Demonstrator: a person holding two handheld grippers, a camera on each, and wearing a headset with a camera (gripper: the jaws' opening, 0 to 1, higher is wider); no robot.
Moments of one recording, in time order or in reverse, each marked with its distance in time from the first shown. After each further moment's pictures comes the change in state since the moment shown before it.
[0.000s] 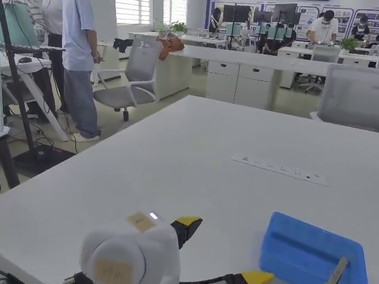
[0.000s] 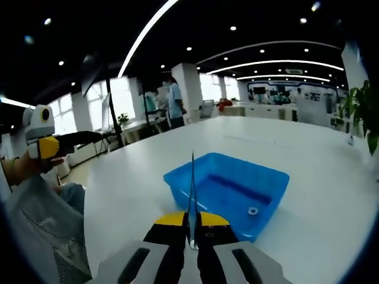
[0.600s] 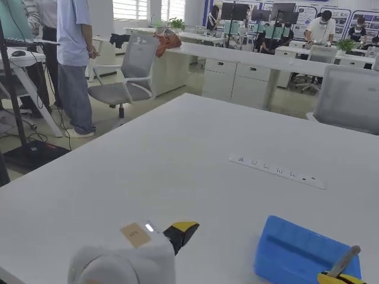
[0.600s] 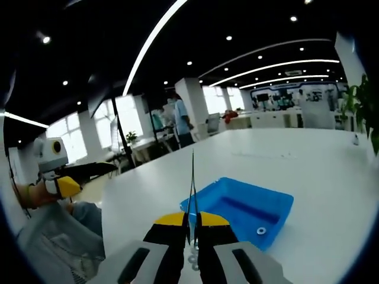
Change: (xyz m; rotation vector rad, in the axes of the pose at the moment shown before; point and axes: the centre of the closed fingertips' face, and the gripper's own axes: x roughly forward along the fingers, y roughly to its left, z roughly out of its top) left arm 0.002 -0.004 -0.002 0.035 0.012 -0.009; right arm -0.012 0.025 0.044 0.023 -0.087 0.087
